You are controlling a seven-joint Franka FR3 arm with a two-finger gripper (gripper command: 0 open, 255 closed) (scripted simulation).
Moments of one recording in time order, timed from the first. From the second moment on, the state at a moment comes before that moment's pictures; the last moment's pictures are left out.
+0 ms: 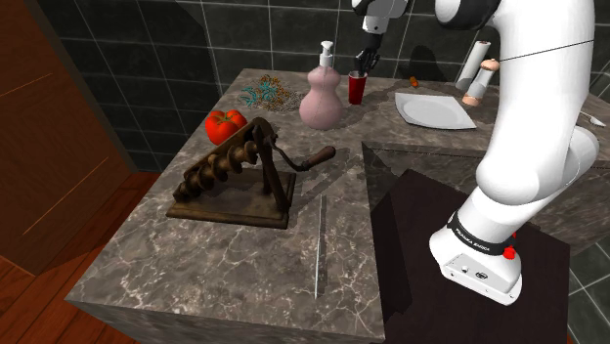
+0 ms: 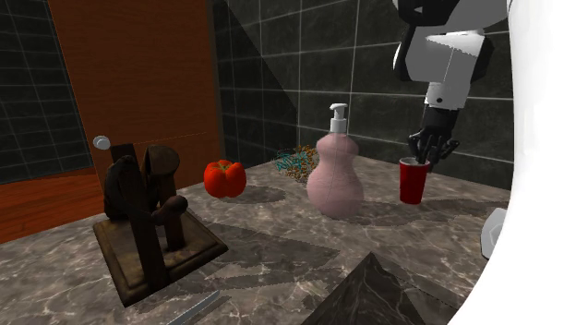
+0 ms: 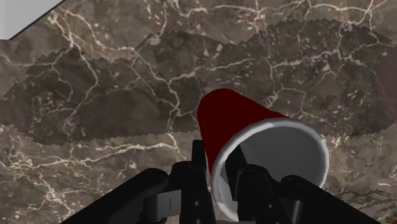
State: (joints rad) arm -0.37 0.53 -0.31 -1.45 0.25 1.88 -0.52
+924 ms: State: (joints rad) arm -0.36 0.53 -0.31 -1.46 0.25 1.90 -0.52
